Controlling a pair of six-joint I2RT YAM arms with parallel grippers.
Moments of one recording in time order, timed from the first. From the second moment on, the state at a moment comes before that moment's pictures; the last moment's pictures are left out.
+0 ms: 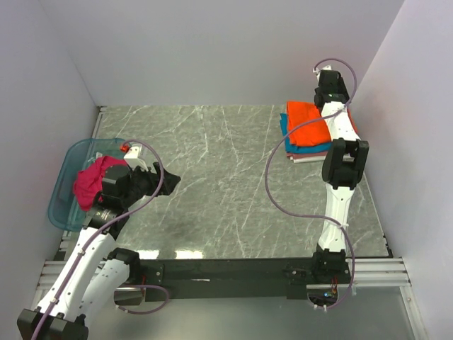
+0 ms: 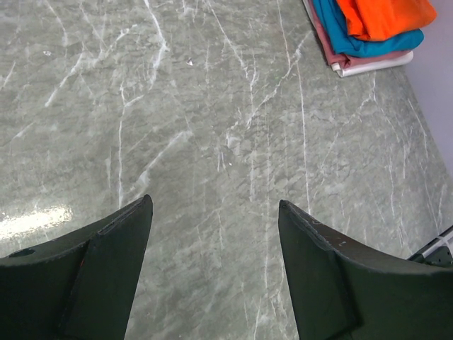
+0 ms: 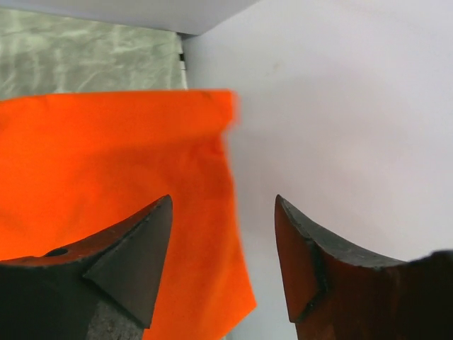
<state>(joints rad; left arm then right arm) -0.23 0.69 0.62 -0.28 0.29 -0.41 -0.07 2.35 2.20 -0.42 0.56 -0.55</state>
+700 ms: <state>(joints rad) -0.23 0.63 0.62 -0.28 0.26 -0.41 -0.08 1.97 1.91 -0.59 -0.13 -0.37</state>
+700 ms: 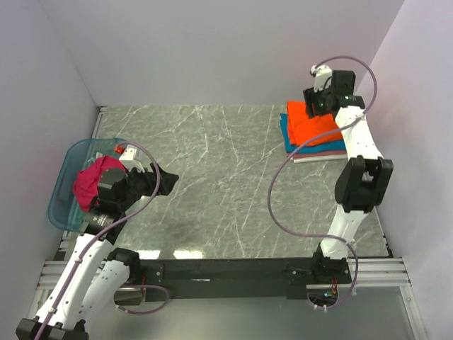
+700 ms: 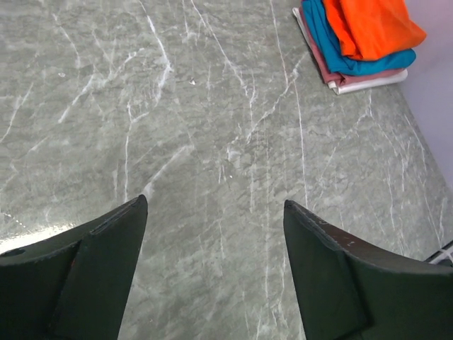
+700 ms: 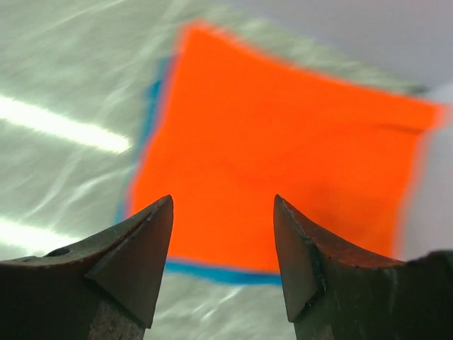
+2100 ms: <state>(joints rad) -0.23 0.56 0.65 -0.39 0.15 -0.30 -0.17 2.10 1.88 -0.39 0.13 -0.29</state>
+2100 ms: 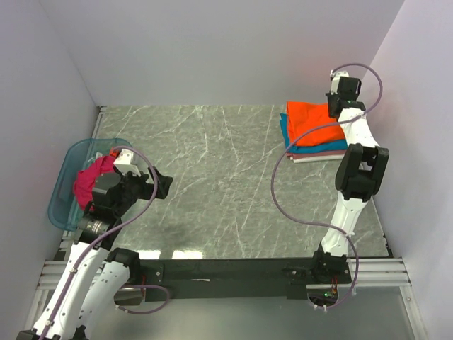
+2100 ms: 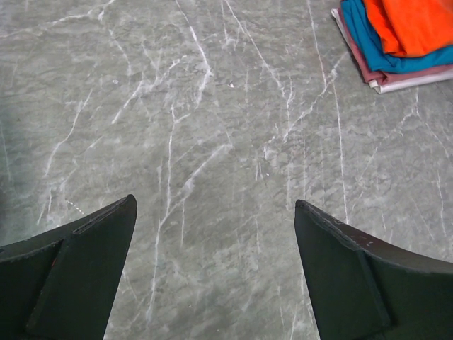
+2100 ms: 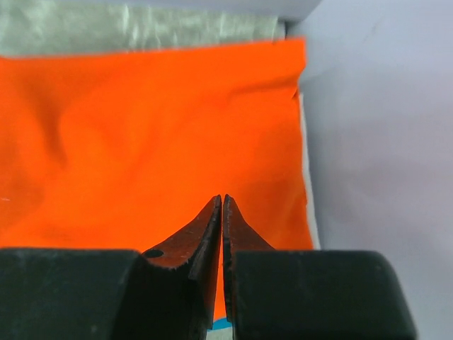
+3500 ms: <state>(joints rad) -0.23 0.56 0.65 -0.39 0.17 -0.30 -0.25 2.10 1.61 -0.23 0.40 -0.35</state>
